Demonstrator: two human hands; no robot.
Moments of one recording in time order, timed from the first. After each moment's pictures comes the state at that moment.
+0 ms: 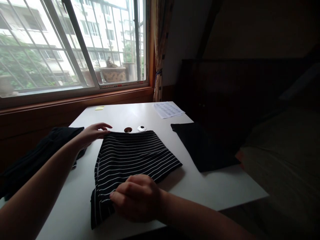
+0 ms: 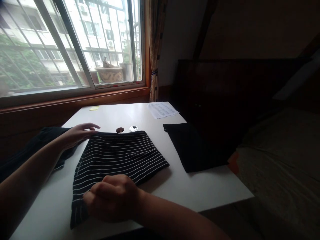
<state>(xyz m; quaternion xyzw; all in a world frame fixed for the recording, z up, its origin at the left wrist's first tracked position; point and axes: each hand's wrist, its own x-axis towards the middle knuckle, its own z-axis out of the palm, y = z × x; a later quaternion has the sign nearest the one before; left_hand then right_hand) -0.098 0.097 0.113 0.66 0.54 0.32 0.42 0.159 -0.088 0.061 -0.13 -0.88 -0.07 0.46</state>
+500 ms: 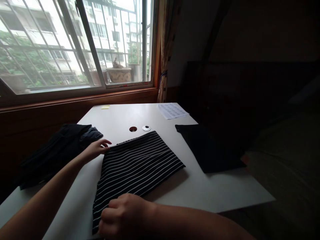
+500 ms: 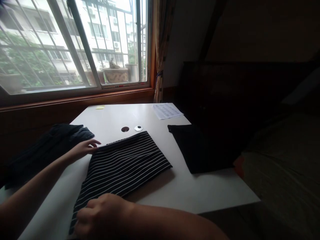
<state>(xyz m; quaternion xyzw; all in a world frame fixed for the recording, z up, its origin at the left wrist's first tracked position) -0.149 0.066 0.031 0.65 0.60 0.26 0.39 0.099 -0.109 0.011 -0.04 -0.95 -0.06 0.32</state>
